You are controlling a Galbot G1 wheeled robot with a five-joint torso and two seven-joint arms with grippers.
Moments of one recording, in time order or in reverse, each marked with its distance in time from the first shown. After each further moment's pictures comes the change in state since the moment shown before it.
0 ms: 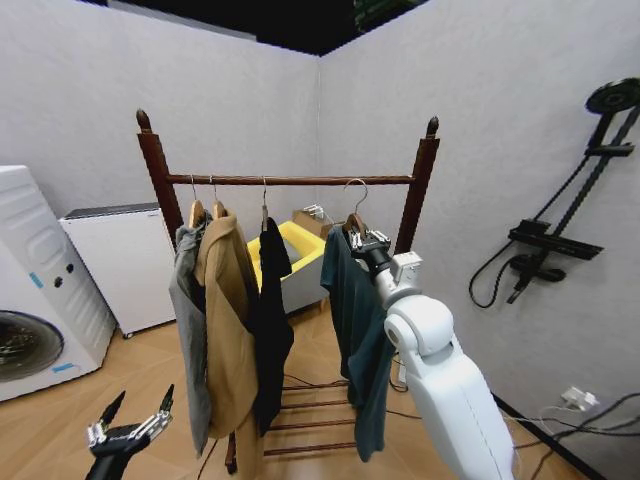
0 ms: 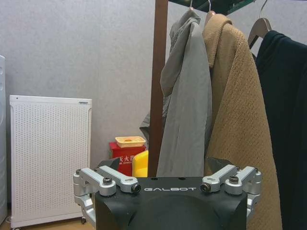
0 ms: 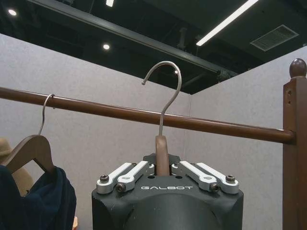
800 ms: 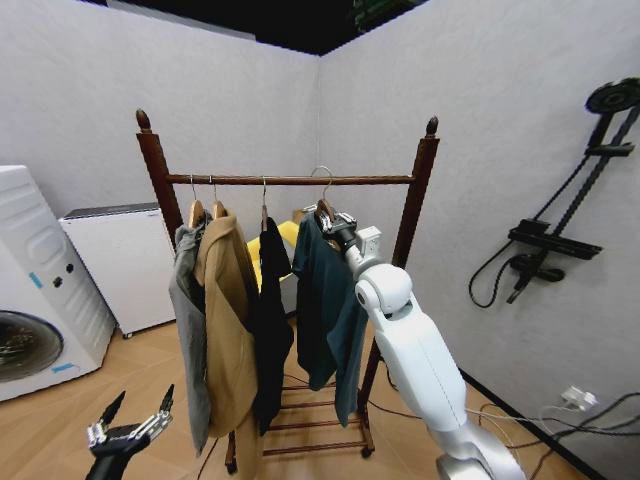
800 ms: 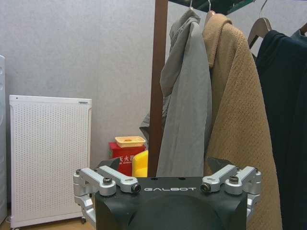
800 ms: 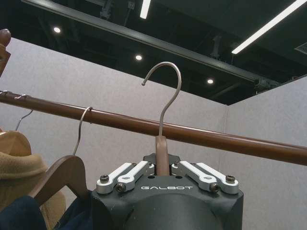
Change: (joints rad) left arm 0.000 0.000 0.000 0.000 0.000 0.000 0.000; right arm 0.238 0.099 -0.126 -0.274 -0.041 0.087 -0.108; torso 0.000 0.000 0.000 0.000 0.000
